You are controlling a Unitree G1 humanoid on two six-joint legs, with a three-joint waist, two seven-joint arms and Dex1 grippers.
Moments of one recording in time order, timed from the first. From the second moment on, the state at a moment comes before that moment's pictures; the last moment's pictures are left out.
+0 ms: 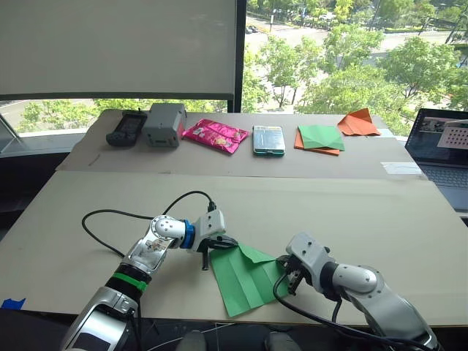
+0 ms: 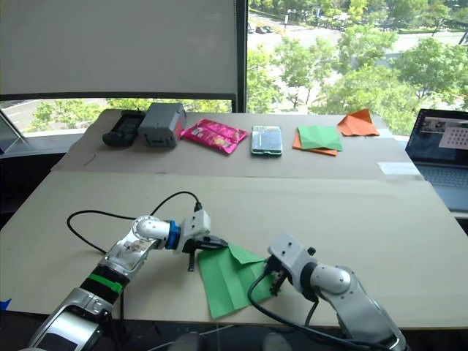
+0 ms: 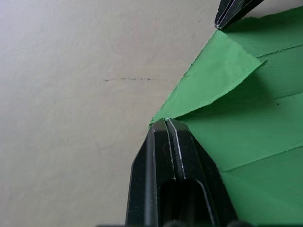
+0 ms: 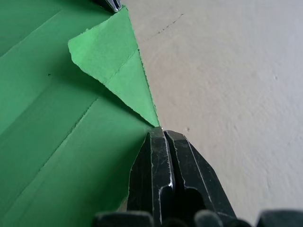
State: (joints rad) left arm -0.49 0.45 -0.35 0.29 -0.06 0.13 -1.14; right arm 0.03 -0.61 0.21 -0.62 0.11 0.84 0.58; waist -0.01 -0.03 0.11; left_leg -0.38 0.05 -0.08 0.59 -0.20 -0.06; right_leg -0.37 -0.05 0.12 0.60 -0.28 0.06
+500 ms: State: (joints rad) left arm -0.50 0.45 -0.35 0.29 -0.06 0.11 -1.15; right arm -0.03 -0.49 0.28 -0.60 0.19 0.69 0.61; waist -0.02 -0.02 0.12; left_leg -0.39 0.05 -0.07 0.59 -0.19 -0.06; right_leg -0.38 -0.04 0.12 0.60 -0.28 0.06
